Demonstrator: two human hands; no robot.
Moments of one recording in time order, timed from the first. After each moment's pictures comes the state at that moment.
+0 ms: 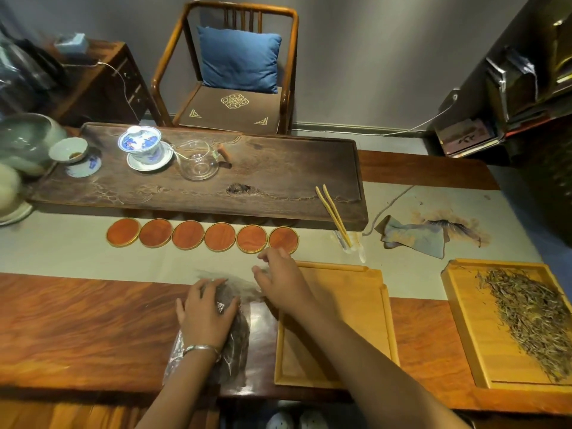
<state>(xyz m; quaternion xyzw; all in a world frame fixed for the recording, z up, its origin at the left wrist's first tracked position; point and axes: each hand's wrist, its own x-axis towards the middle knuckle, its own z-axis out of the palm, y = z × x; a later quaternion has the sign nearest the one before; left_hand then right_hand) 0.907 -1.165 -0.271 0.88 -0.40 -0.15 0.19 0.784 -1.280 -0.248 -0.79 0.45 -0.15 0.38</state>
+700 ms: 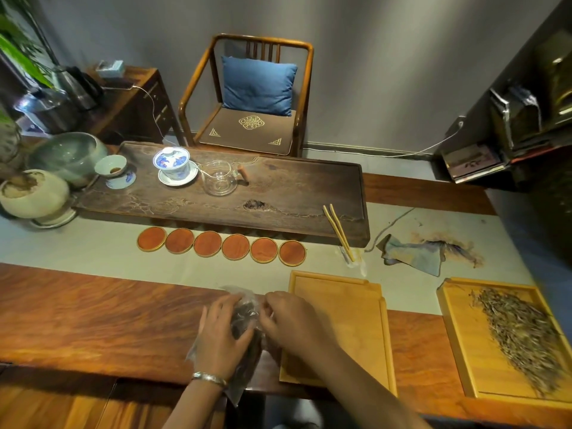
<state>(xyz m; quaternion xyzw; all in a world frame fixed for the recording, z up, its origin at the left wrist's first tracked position) 0.879 -1.125 -0.211 0.82 -0.46 -0.18 0.29 0.757 -1.220 -0.174 -0.88 0.37 -0.09 0.29</state>
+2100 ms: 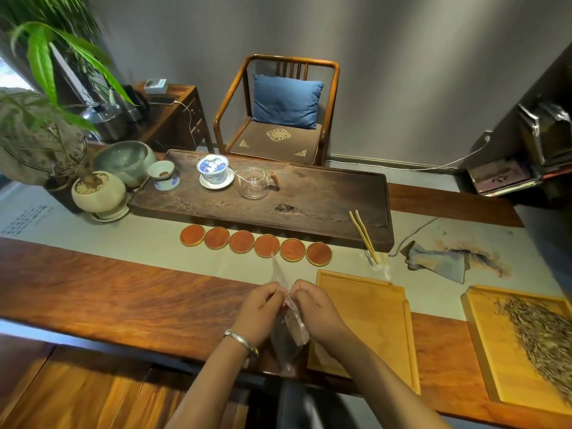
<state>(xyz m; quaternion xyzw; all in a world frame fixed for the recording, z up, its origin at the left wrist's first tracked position) 0.883 -1.128 -0.141 0.69 -0.38 -0.41 0.45 0.768 -1.194 -0.145 -0.65 0.41 -0.18 0.61</state>
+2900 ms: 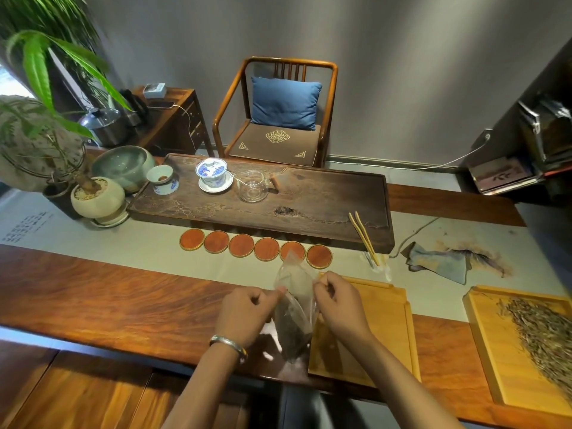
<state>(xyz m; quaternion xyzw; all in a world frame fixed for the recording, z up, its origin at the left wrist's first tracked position) 0.899 -1.121 -0.138 0.78 -0.38 -0.29 0.39 0.743 -1.213 -0.139 -0.69 0.48 -0.26 0.47</state>
